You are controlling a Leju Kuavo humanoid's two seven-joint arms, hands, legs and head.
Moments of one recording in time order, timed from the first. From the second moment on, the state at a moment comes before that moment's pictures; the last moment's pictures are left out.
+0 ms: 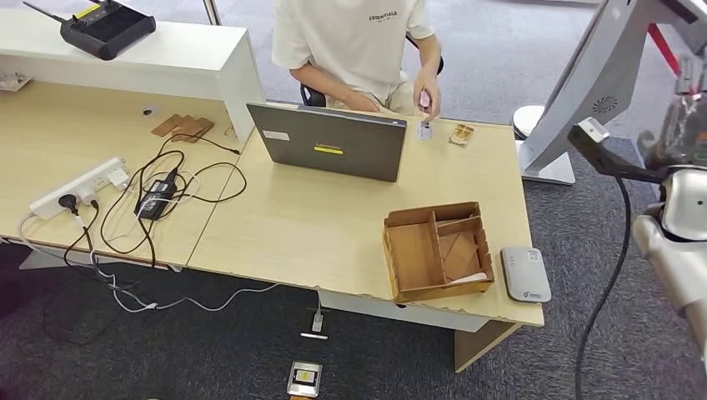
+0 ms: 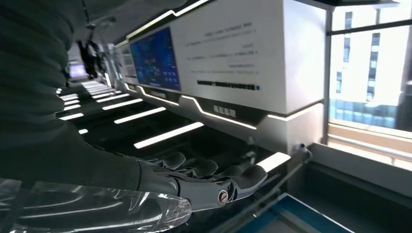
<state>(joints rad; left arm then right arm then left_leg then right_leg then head) -0.08 0.15 -0.80 -0.33 -0.23 0.66 0.17 -1.00 -0.53 0.76 -0.73 1.19 -0.54 0.45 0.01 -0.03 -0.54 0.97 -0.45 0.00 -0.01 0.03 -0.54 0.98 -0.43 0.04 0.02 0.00</state>
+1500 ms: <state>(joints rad) -0.10 0.13 -0.87 -0.32 -0.11 0.65 0.22 -0.23 -0.44 0.20 -0.29 0.50 -0.44 0.52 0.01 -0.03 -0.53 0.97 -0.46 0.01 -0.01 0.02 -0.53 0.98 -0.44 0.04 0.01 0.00</state>
